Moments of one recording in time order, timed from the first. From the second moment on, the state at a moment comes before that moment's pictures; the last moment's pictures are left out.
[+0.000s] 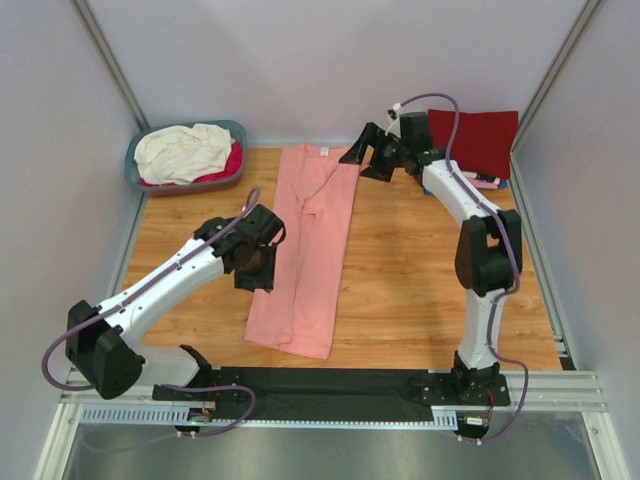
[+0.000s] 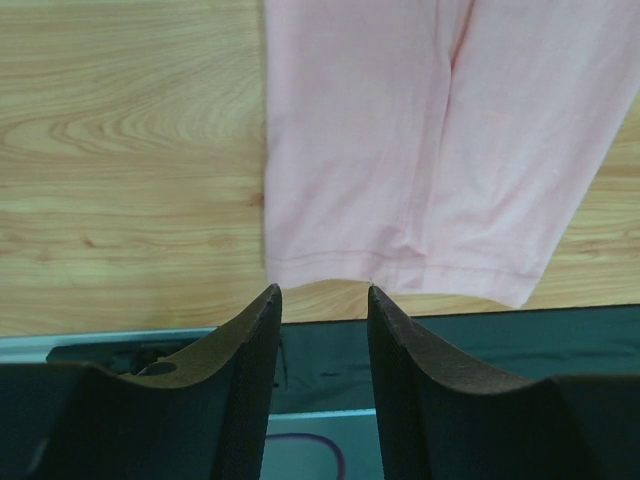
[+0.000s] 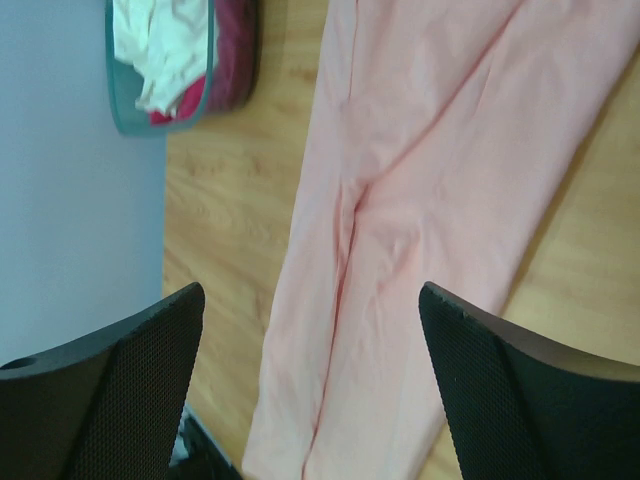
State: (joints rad) left arm -0.66 1.28 1.14 -1.13 -0.13 -0.60; right arm 0.27 1.91 1.64 -0.32 -0.50 0.66
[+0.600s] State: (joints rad) left arm -0.45 1.14 0.89 -1.03 0.00 -0.56; right arm 0.91 1.41 0.64 -0.28 -0.25 0.92
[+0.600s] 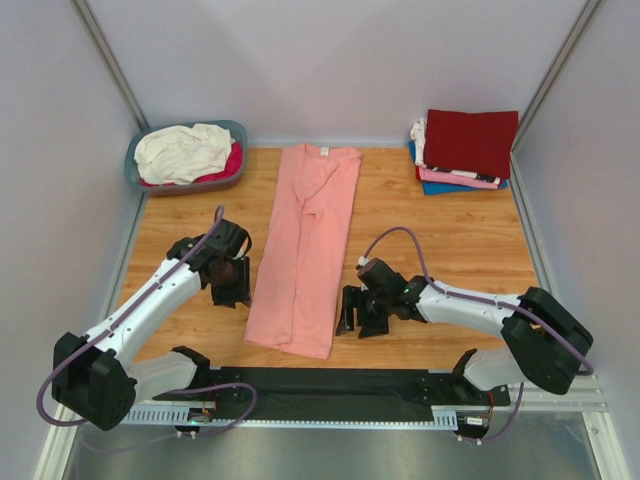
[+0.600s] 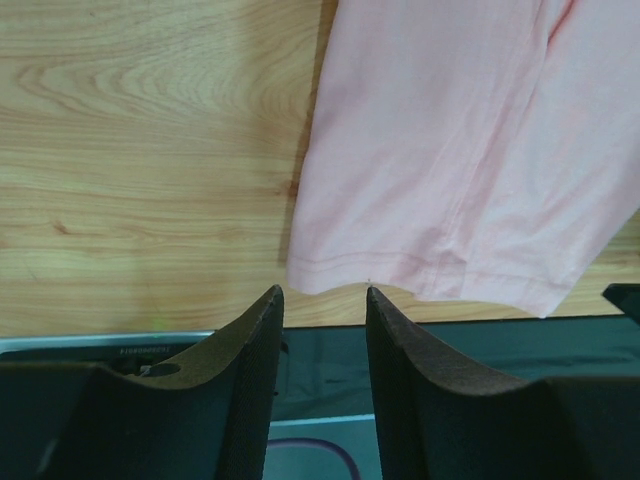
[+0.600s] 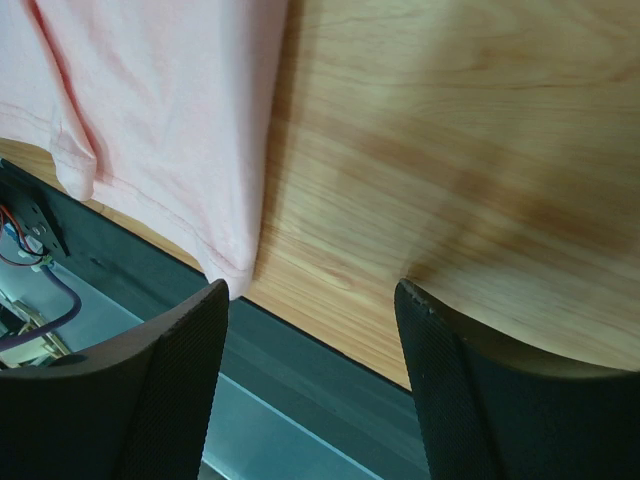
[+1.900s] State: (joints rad) left arm -0.85 0.98 0.57 -0.81 0.03 -0.90; right arm 1.02 1.04 0.49 -0.53 0.06 1.04
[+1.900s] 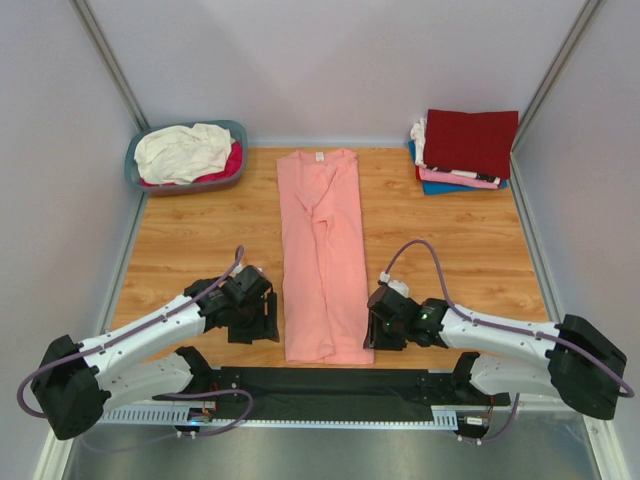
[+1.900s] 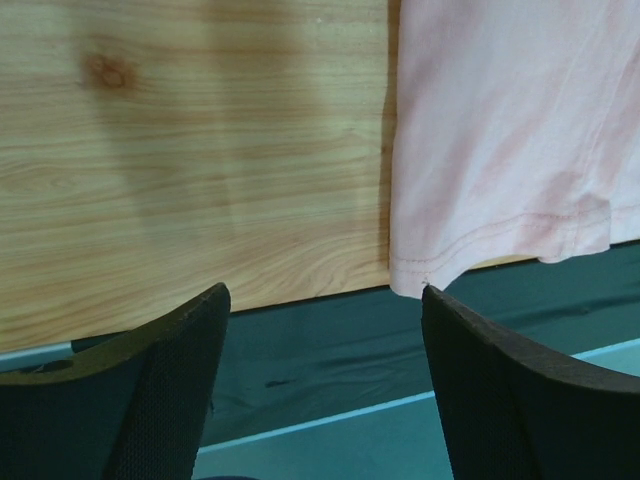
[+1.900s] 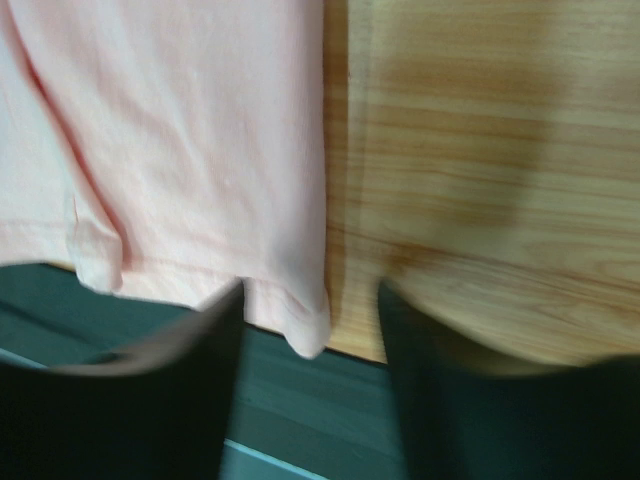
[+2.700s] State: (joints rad) left arm -1.00 1.14 0.52 -0.60 0.04 -1.05; right arm 1.02 0.98 0.39 -0.43 -0.01 1.09
